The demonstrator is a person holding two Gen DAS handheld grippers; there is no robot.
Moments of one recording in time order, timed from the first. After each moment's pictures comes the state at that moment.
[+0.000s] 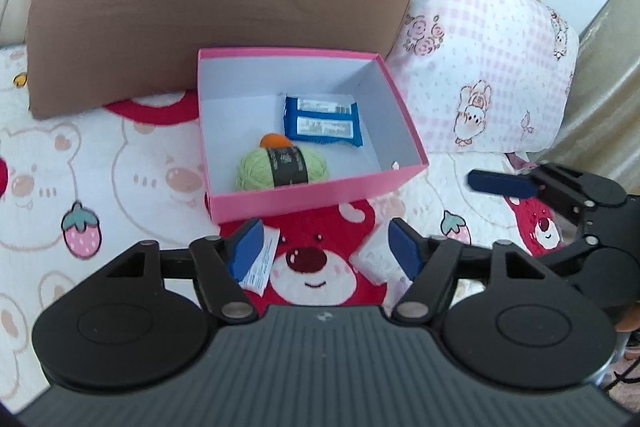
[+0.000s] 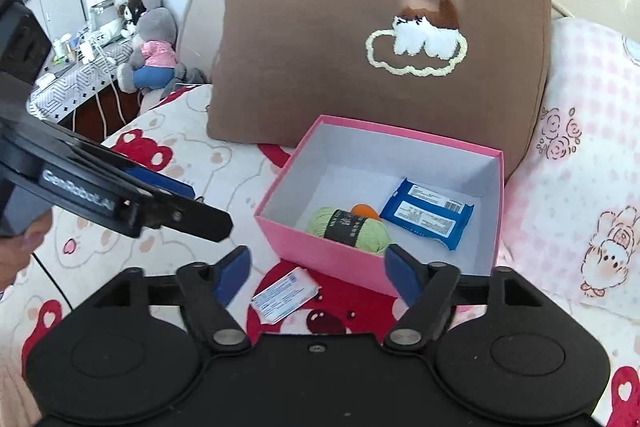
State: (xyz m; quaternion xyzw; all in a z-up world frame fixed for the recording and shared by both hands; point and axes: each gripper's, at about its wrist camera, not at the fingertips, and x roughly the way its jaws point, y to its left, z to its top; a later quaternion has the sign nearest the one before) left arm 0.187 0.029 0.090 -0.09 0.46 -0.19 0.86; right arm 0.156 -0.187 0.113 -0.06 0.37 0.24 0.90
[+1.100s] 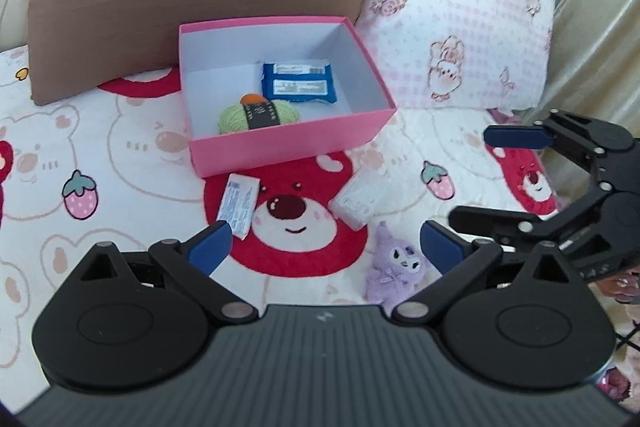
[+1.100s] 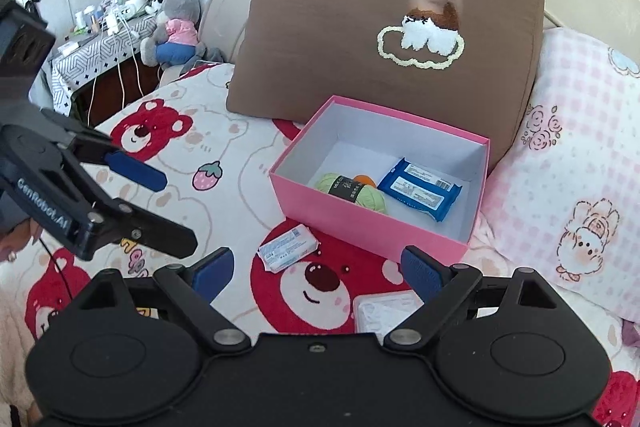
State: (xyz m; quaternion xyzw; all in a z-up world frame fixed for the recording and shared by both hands) left arm 0.121 0.008 0.097 -0.05 0.47 -0.21 0.86; right arm 0.100 -0.216 0.127 -0.10 0.37 0.26 0.89
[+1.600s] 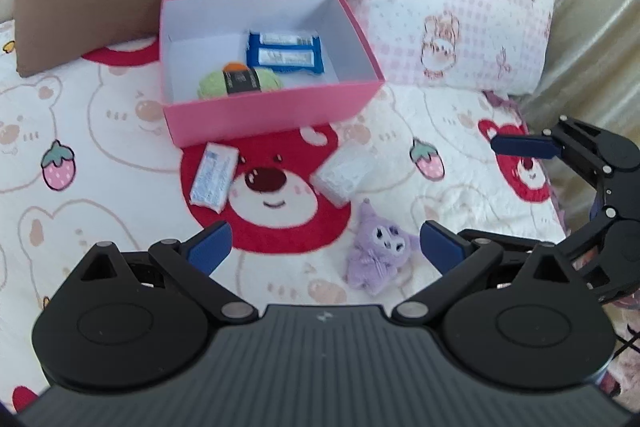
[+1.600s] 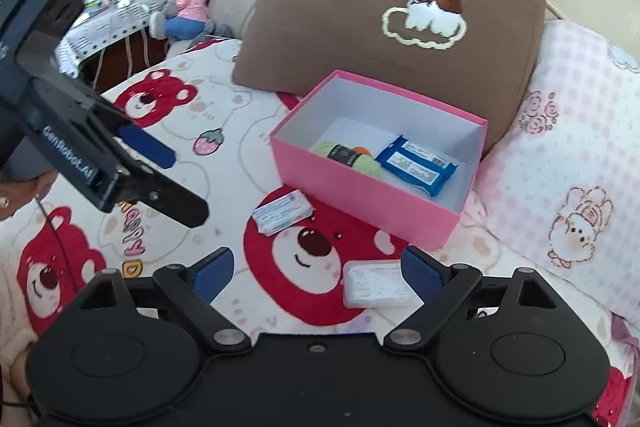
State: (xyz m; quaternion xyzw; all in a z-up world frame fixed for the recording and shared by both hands) left arm 0.115 -0.016 0.077 -0.06 0.50 -0.21 0.84; right arm 0.075 -0.235 0.108 -0.14 0.38 0.27 0.88
